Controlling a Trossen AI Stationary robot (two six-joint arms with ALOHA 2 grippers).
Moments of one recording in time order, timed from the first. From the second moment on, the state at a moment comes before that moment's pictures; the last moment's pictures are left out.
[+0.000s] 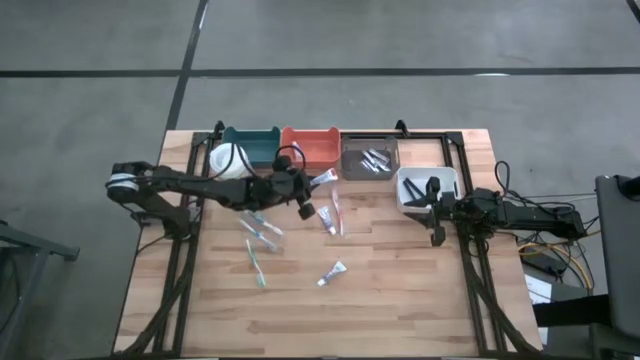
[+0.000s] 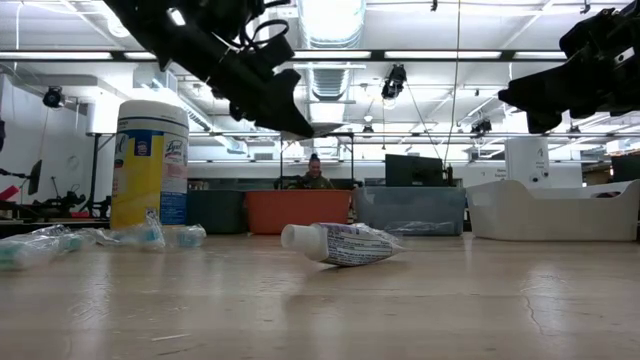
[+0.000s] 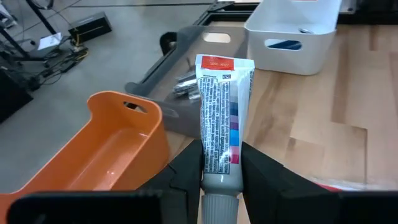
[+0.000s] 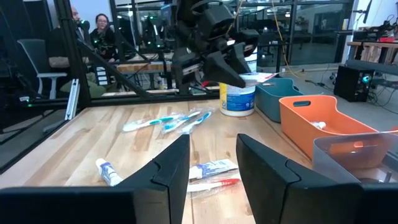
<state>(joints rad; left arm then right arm) 0.09 1.47 0.83 0.21 -0.44 -0.02 -0.05 0.02 0.01 0.01 0.00 0.08</state>
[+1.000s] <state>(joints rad) 0.26 1.52 0.83 0.30 -0.51 -0.06 -0.05 0.02 0.01 0.01 0.00 0.08</state>
